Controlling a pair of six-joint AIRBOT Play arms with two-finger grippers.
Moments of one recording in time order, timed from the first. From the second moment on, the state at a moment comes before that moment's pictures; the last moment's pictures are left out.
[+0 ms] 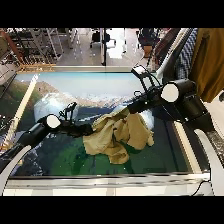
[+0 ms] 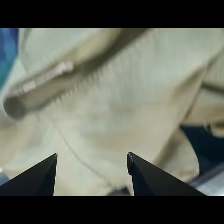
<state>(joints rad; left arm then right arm) -0.31 -1.35 1.03 0.95 -0.87 -1.53 0.38 -1.34 1.63 -1.44 1.31 1.42</state>
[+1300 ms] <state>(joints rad) -0.24 -1.55 1.41 1.12 -0.89 -1.41 0.45 -1.29 1.63 -1.48 1.17 1.41</state>
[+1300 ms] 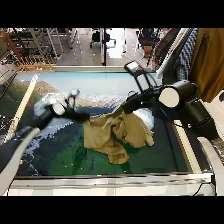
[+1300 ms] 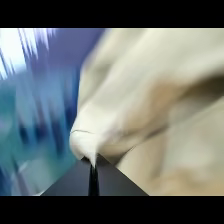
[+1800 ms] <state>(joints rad) -0.09 -1.44 1.96 1.03 -1.15 -1.40 0.33 -1.16 1.61 -1.48 1.21 1.48</state>
